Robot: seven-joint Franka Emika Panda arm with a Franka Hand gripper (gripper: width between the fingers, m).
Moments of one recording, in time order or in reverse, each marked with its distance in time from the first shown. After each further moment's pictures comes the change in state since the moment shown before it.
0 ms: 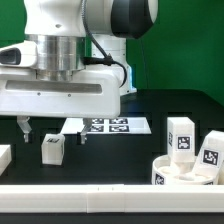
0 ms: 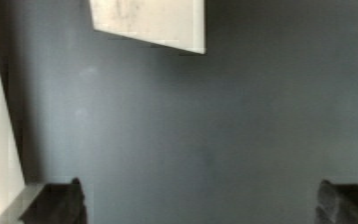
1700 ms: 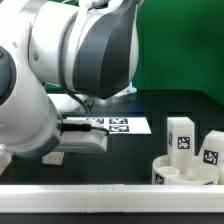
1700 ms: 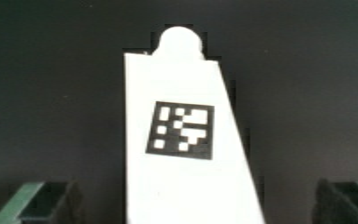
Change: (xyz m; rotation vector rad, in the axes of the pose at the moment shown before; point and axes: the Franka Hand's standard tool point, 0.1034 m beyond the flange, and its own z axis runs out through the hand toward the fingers) arm -0.047 0.013 0.036 0.098 -0.989 0.058
